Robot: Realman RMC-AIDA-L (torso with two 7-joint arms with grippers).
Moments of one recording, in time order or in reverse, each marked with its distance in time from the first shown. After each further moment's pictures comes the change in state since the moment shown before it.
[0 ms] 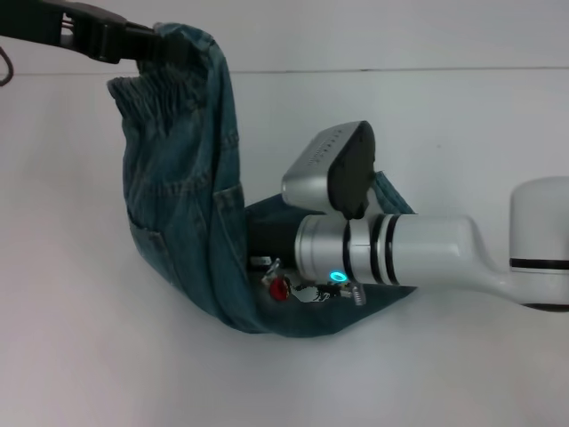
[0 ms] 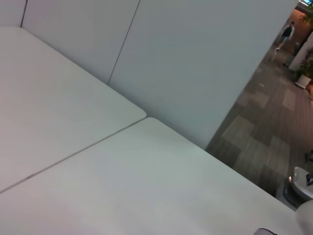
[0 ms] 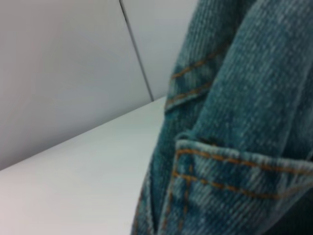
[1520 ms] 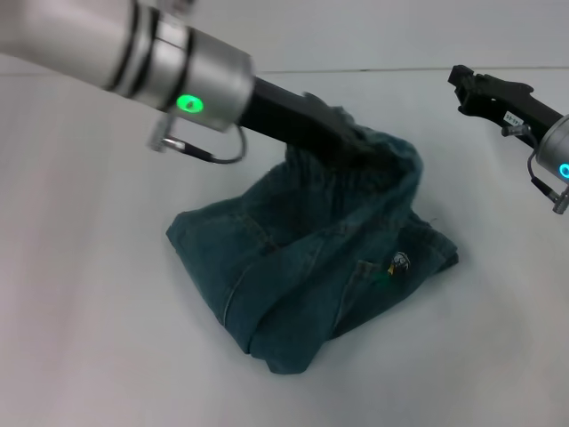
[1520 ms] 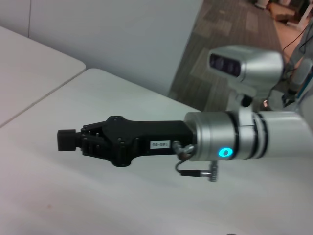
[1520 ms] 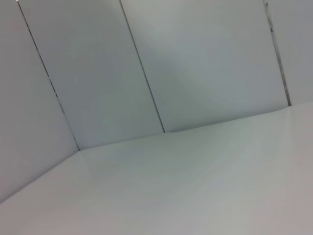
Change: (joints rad) left arm -0.081 -0.236 0.458 -0.085 0.006 -0.395 0.083; right arm -0.263 -0.042 0.383 -0.502 0.141 -0.196 0.060
